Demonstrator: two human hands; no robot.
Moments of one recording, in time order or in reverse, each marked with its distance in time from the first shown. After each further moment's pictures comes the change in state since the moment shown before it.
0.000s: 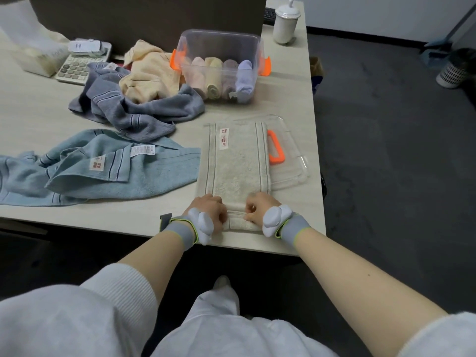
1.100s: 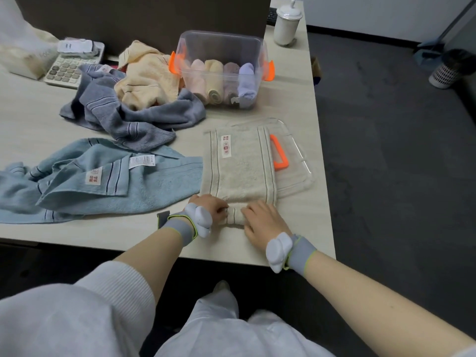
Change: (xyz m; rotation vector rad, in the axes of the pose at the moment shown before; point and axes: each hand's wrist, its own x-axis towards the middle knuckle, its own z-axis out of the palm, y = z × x) left_hand 0.024 -0.020 -0.031 -0.059 -0.078 -0.041; right_hand 0.008 -0.004 0.026 -0.311 0.456 -0.186
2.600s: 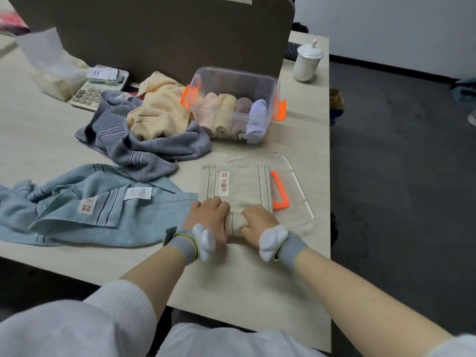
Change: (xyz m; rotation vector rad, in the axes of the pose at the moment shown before) left_hand 0.044 0.010 -0.026 0.036 0.311 -0.098; right_hand 0.092 0.047 -0.042 0.172 -0.264 -0.006
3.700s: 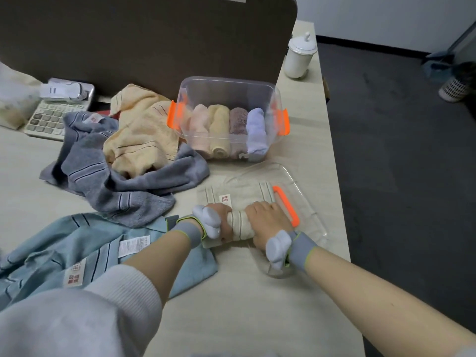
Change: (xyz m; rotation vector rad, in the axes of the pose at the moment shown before) left_hand 0.109 -0.038 -0.047 -0.137 -0.497 -0.019; right_hand 0.068 -0.002 -0.036 -0.311 0.008 0.044
